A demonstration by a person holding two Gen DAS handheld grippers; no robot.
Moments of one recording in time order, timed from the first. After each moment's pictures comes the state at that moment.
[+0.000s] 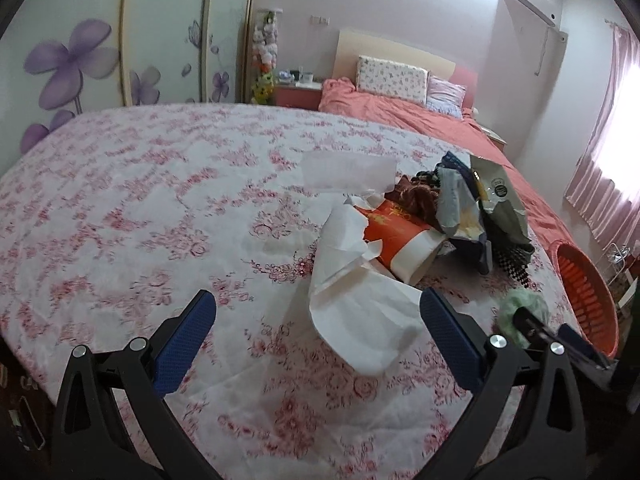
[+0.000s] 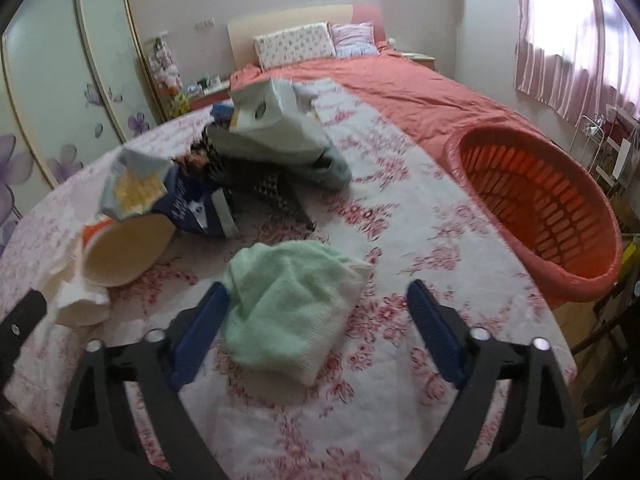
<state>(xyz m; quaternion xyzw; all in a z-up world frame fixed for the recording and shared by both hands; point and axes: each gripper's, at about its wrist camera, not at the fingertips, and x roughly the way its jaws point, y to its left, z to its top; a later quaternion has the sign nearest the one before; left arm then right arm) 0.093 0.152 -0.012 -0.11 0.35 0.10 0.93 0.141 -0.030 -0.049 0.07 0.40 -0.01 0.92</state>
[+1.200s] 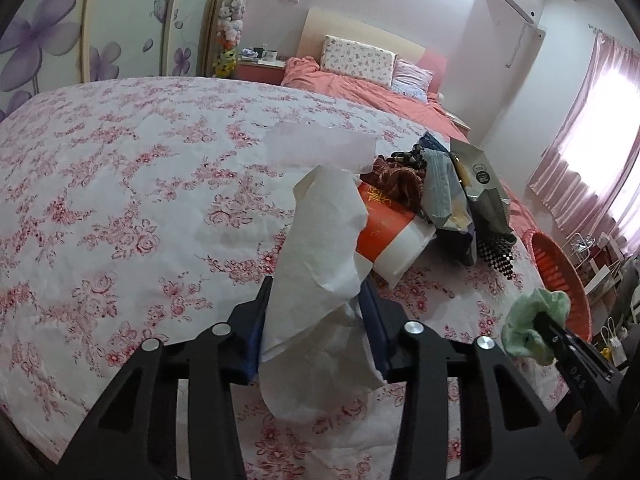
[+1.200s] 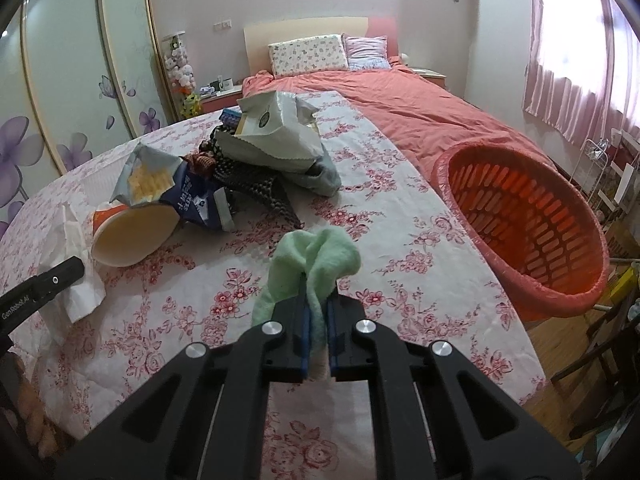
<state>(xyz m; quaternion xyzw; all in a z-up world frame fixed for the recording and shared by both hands) 0.111 0.163 -0.030 -0.14 0.37 0.02 0.92 0.115 -0.047 -0.035 0.04 0.37 0.01 0.93</state>
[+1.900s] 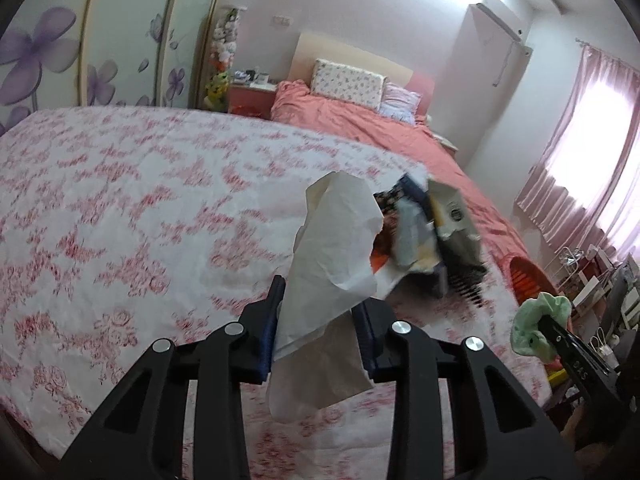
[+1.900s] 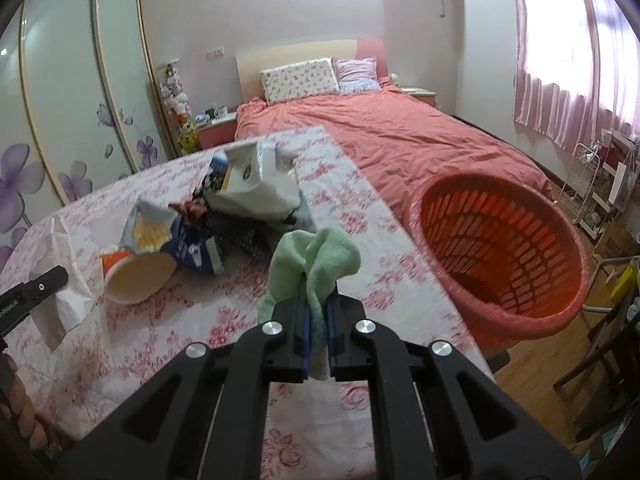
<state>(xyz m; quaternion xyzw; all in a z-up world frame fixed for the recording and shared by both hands) 0.103 0.163 0.012 -0.15 0.33 0.00 0.93 0.106 -0.076 0.002 0.06 0.33 0.00 0.94</state>
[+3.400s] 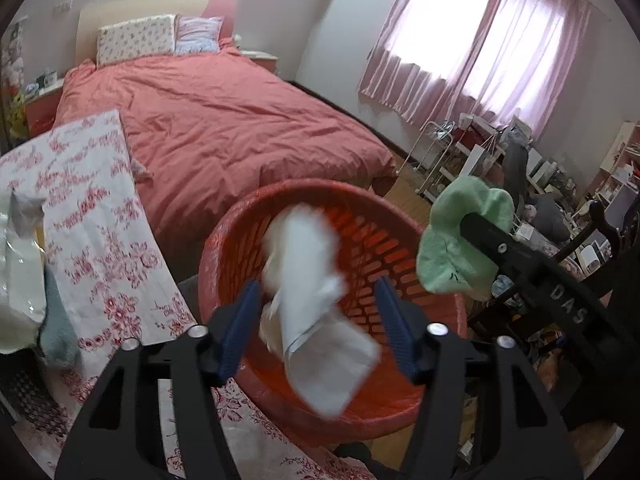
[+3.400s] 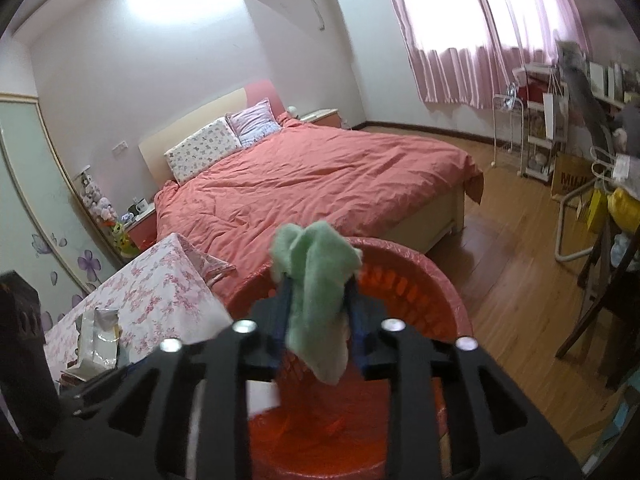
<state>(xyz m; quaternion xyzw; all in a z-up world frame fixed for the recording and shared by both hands) 0.224 -0.157 -0.004 -0.03 0.40 -0.31 0.86 0.158 -0.323 0.005 0.21 0.26 -0.14 0.93</state>
